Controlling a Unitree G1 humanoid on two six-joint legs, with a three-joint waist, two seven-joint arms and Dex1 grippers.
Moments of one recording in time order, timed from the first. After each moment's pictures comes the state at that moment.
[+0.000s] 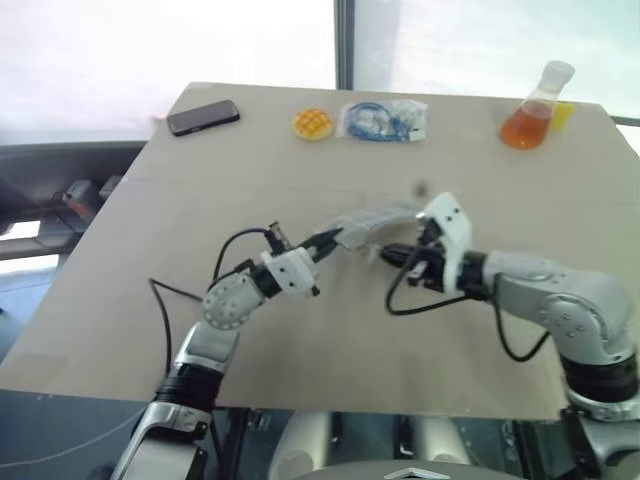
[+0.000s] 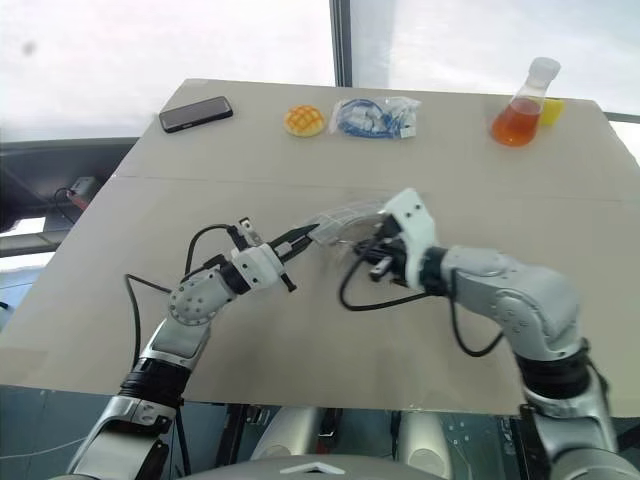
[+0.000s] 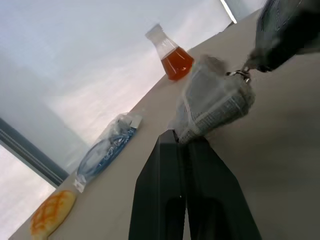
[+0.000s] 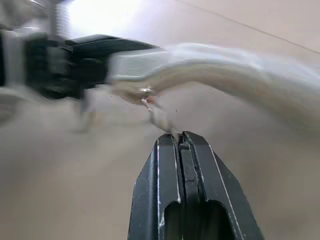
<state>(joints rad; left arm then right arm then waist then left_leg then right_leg) -0.30 0.43 -0.15 0.21 0.05 -0.64 -0.62 -0.45 -0.53 0.05 -0.52 0.77 1.16 0.32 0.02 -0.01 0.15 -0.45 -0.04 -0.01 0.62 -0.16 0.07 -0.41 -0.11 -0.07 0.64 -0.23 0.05</state>
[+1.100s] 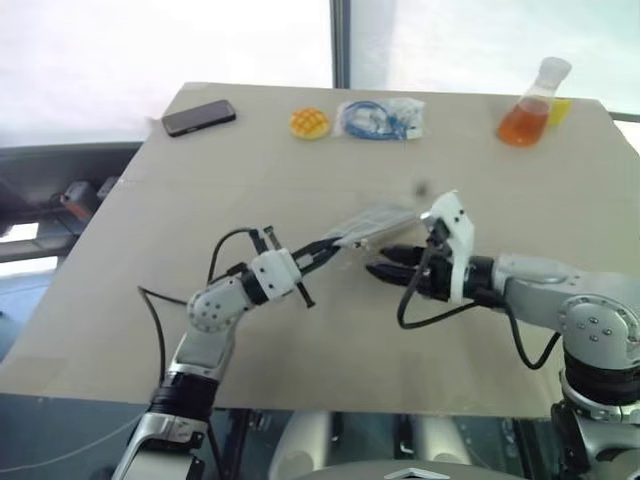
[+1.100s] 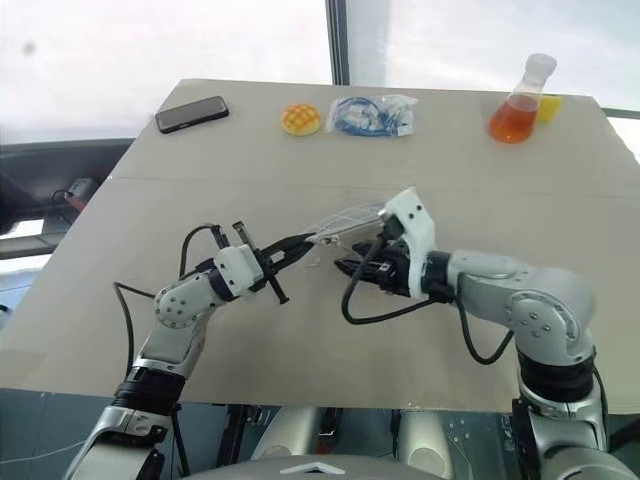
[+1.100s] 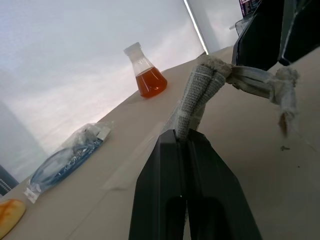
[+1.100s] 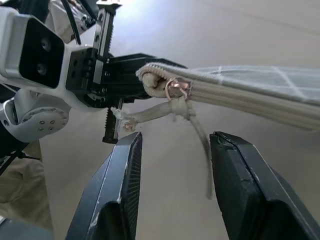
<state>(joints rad) -0.26 0.43 -0.10 0.13 -0.16 -0.56 -0.83 -0.48 -0.40 -0.02 -0.58 0.97 1.34 0.29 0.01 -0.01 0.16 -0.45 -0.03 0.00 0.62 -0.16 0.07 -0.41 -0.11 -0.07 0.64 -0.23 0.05</state>
